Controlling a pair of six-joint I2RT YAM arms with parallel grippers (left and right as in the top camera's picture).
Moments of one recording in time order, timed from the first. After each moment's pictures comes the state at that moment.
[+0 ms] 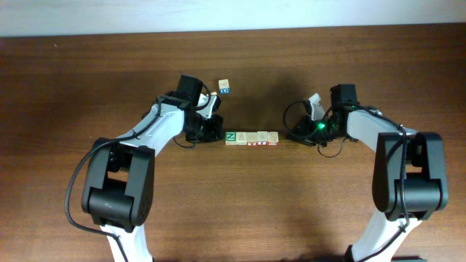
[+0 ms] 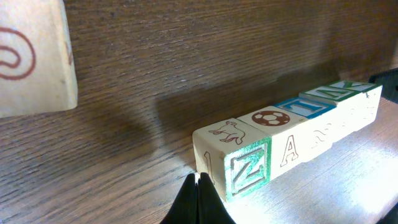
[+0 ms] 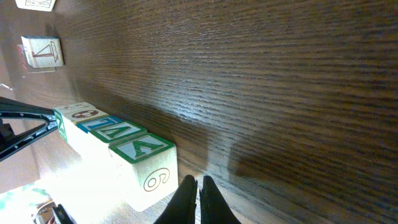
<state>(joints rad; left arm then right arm) -0.29 2.03 1.33 -0.64 0.48 -0.21 -0.02 1.99 1.11 -0.48 -0.74 0.16</state>
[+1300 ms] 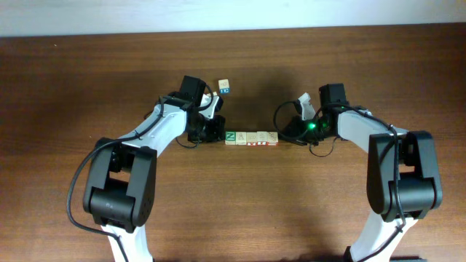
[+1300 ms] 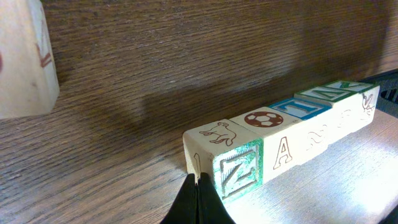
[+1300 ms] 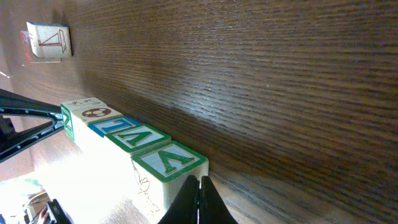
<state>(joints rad) -0.31 2.03 1.33 -0.63 0.47 -0.22 0.05 1.99 1.11 -0.43 -0.74 0.18</state>
